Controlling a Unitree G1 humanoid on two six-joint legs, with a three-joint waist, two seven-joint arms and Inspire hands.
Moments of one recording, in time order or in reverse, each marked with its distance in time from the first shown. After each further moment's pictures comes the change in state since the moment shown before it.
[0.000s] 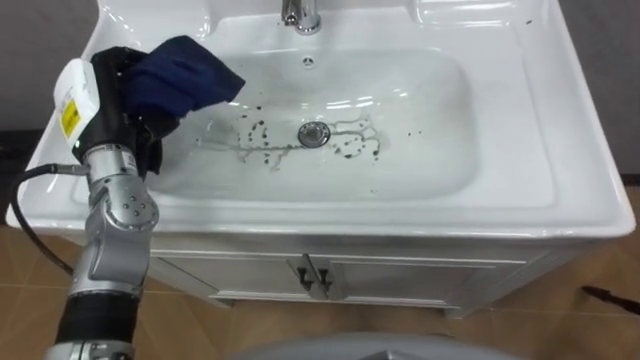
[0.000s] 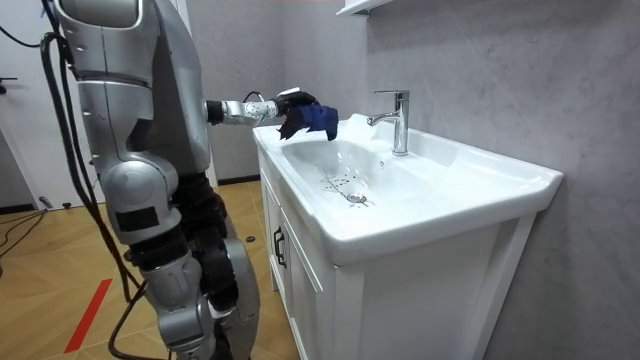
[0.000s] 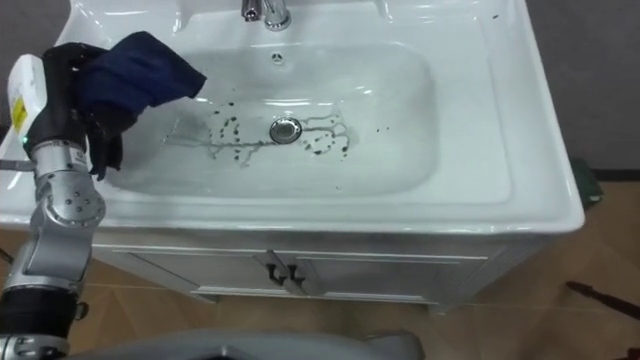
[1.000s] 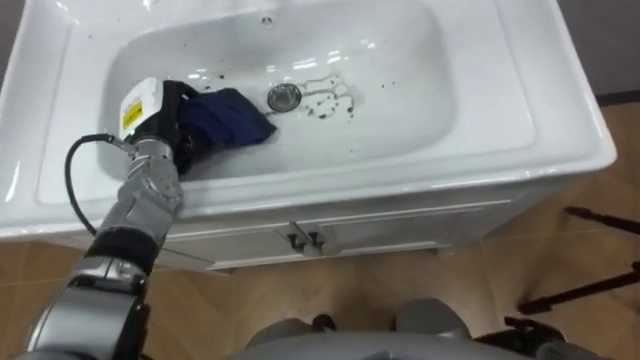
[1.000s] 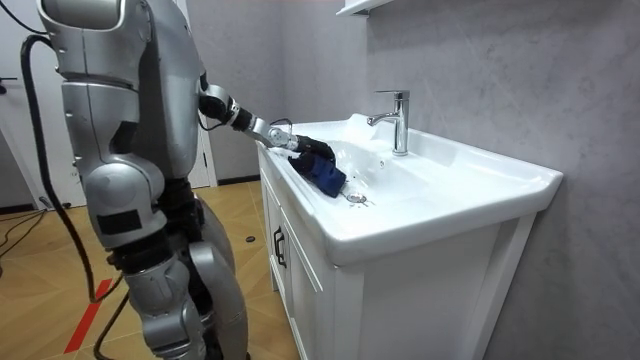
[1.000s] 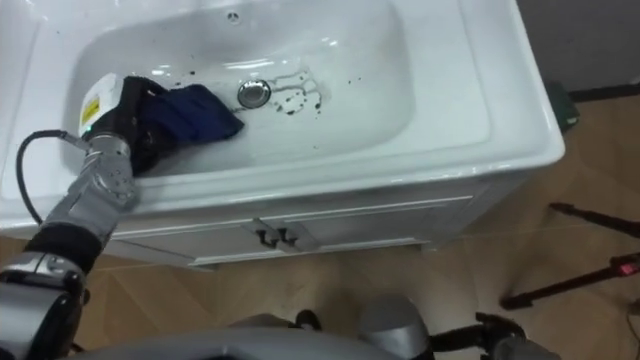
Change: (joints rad) left arm -0.421 0.041 -0.232 0.720 0.036 -0.035 -0.074; right arm -0.166 -0.032 0.099 -0.014 0.092 -0.031 -0.083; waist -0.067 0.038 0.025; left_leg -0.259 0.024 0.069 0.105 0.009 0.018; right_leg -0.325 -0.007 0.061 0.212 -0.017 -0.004
